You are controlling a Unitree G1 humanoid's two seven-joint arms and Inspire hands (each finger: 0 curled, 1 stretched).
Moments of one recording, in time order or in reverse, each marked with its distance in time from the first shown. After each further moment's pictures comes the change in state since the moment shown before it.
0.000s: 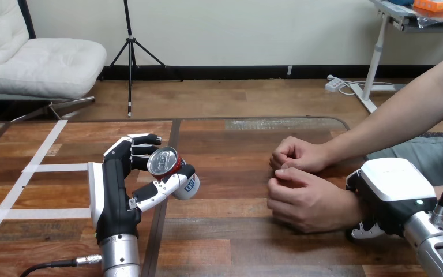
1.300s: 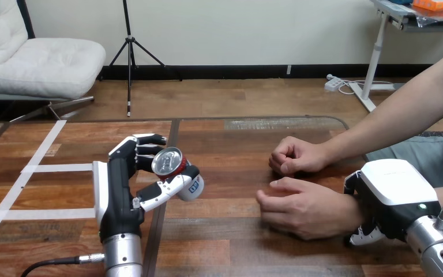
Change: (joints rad) left arm -0.004 -0.008 -0.004 0.000 0.002 0.000 -0.032; right arm 0.067 -0.015 -0.028 -0.103 0.023 -0.034 -0.008
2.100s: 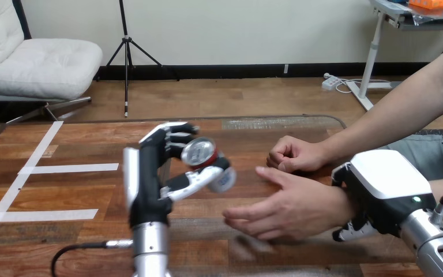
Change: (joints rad) left arm -0.037 -0.081 -0.041 -0.040 0.006 0.003 -0.055; right arm 0.059 0.002 -0.023 -0.252 -0.004 0.075 0.127
